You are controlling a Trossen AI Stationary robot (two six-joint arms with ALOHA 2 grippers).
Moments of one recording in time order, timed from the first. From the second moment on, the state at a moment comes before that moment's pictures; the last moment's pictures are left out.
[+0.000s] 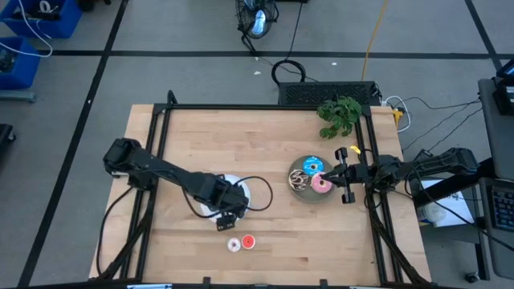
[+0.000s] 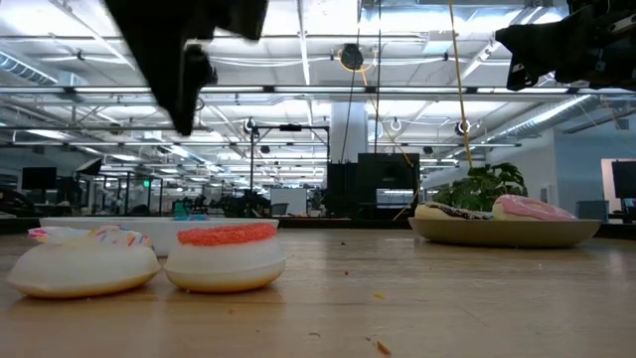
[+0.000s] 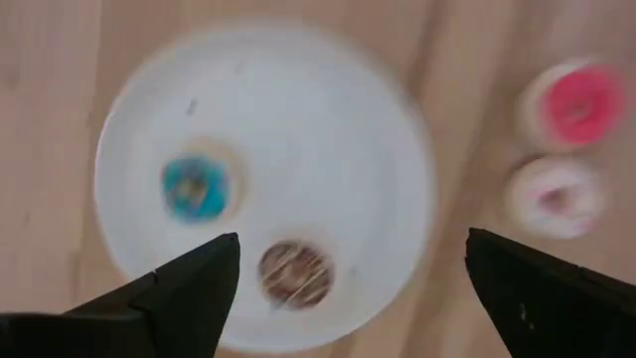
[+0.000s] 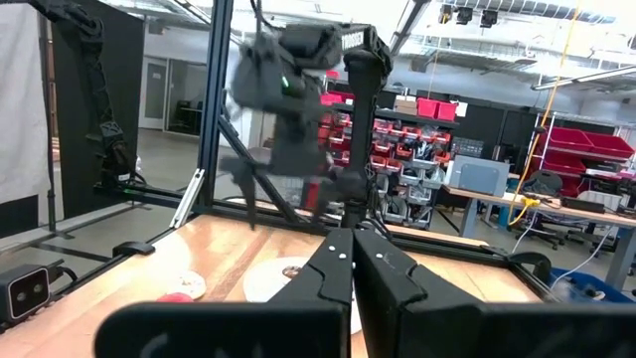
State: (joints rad) left arm -0.33 1.76 1.42 -1.11 -0.05 -0.58; right arm 0.13 0.37 0.02 0.54 0.00 -0.15
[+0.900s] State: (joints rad) left arm -0.38 1.76 1.52 -1.17 -0.07 -0.48; right arm 0.13 0.37 0.02 0.54 0.00 -0.15
